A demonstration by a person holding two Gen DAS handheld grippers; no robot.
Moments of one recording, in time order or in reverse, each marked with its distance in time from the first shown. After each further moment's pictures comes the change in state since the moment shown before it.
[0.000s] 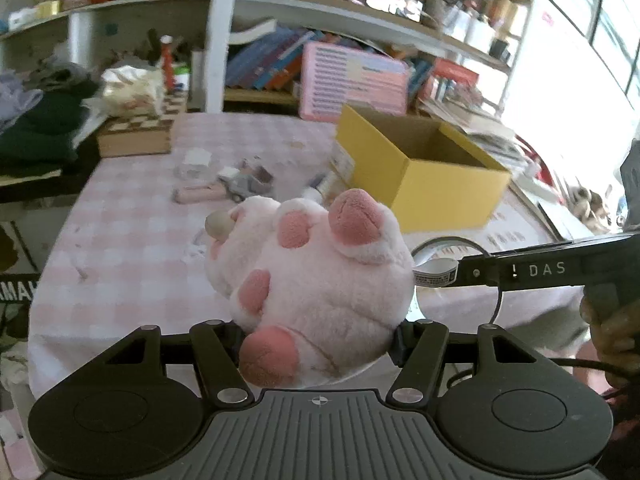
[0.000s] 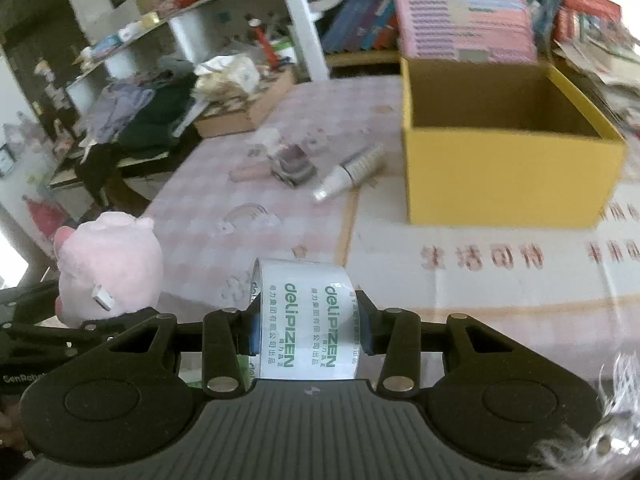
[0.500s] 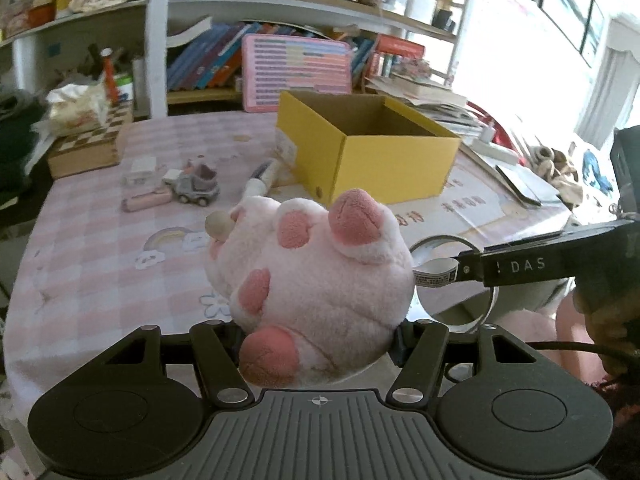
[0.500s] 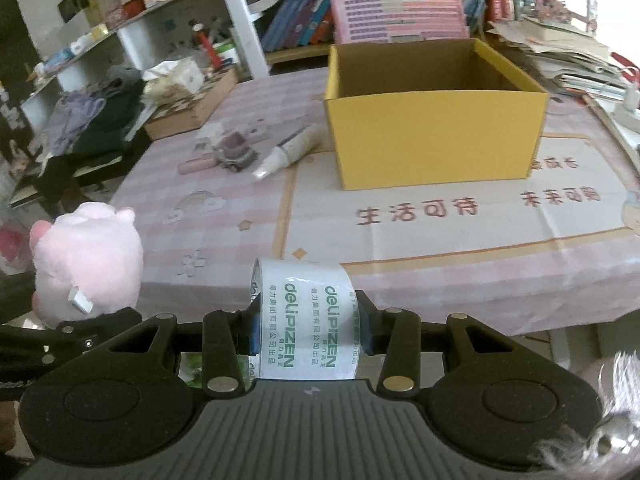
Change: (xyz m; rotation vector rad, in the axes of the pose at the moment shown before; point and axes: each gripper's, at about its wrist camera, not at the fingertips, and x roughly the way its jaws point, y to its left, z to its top) left arm 0.002 -0.027 -0.004 0.133 0.030 -0.100; right arm -0.024 -0.015 -0.031 0.082 -0.015 -0.143
